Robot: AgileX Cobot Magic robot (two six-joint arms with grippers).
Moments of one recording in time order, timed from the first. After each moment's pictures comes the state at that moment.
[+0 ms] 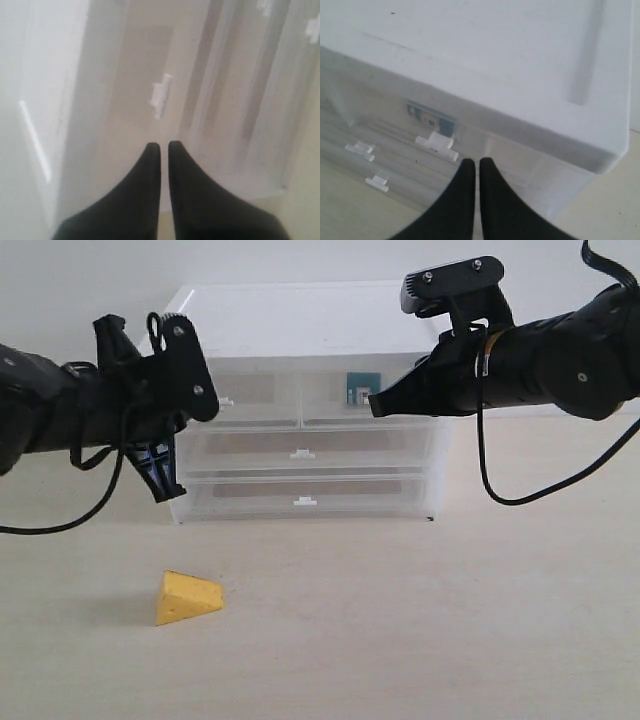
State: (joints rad) left arm -0.45 1.66 -0.99 -1.07 -0.18 2.13; right arm 0.42 1.69 -1.13 -0.32 0.03 0.24
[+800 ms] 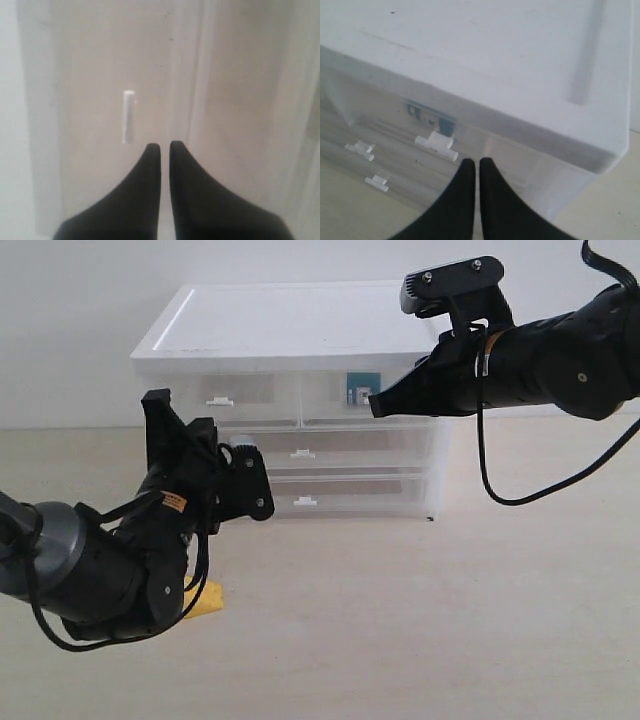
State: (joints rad) left arm -0.62 2.08 -0.86 -0.59 -1.21 1.65; right arm 0.42 1.69 -1.13 -0.32 0.03 0.24
